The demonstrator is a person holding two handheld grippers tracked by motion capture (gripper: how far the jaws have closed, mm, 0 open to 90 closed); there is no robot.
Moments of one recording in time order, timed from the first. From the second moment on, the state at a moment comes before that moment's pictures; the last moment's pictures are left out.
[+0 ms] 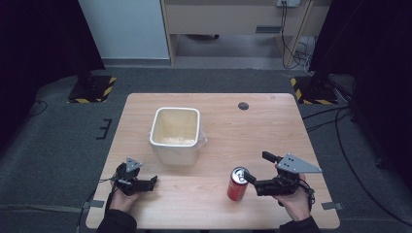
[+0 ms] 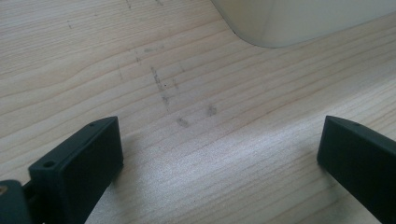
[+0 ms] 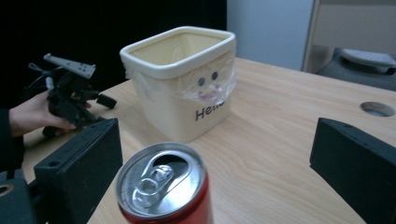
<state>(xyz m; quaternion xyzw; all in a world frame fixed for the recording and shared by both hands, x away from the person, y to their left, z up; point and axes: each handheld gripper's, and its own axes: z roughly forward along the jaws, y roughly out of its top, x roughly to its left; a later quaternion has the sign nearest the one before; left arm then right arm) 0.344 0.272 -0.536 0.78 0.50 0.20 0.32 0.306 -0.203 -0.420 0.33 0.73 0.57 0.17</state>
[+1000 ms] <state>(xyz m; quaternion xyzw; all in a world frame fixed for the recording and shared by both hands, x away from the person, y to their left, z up) 0.344 0.272 -0.536 0.78 0.50 0.20 0.32 0.309 -0.169 -0.463 0.30 0.81 0.49 0.13</state>
